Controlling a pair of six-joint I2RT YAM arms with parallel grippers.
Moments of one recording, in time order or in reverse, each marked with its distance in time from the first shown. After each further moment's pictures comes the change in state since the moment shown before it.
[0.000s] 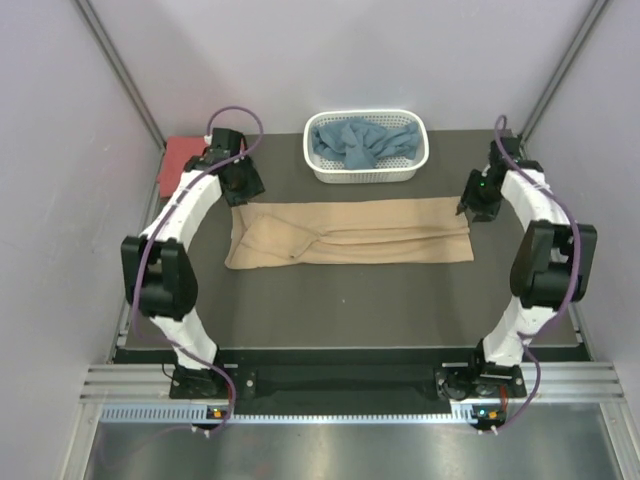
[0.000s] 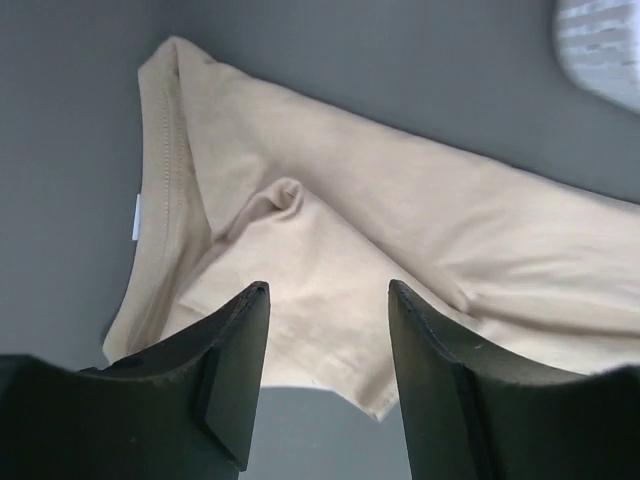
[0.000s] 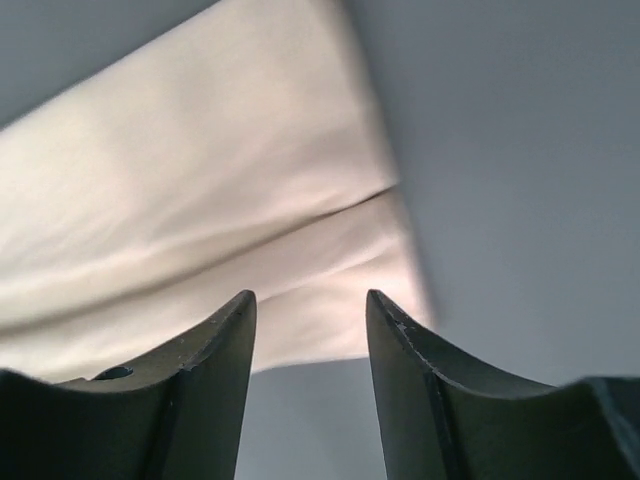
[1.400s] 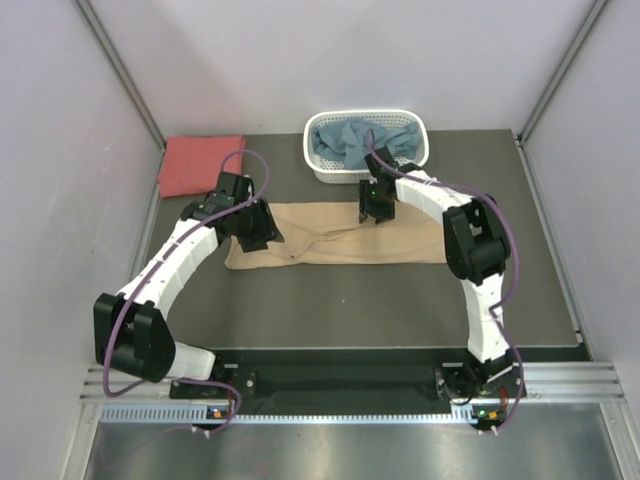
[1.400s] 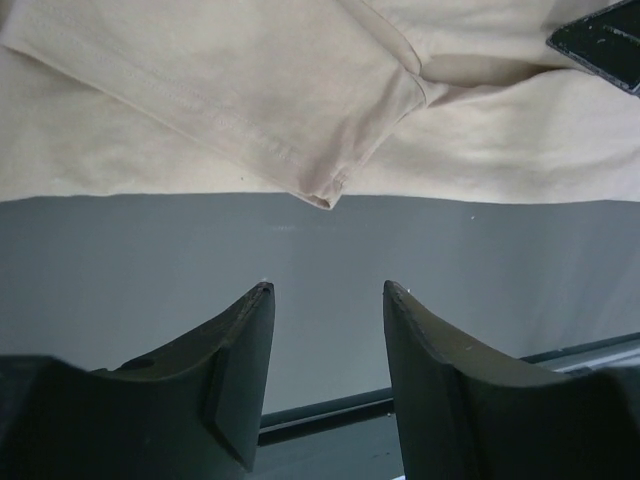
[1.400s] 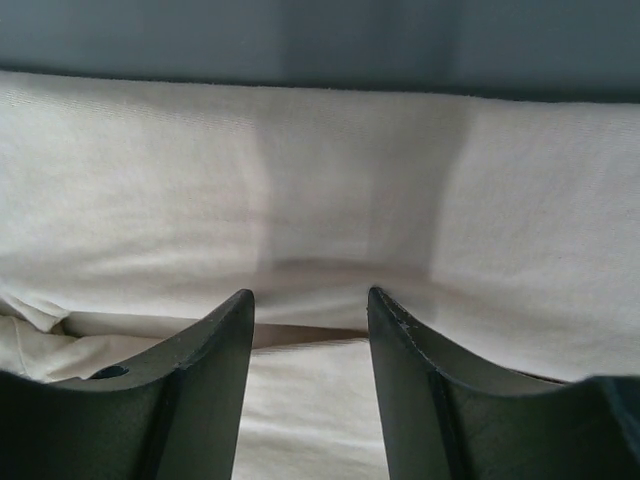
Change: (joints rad) left arm -0.133 -0.423 -0.418 -0.007 0.193 -0.102; right arm 0.575 0.324 0.238 0.135 0.048 0.124
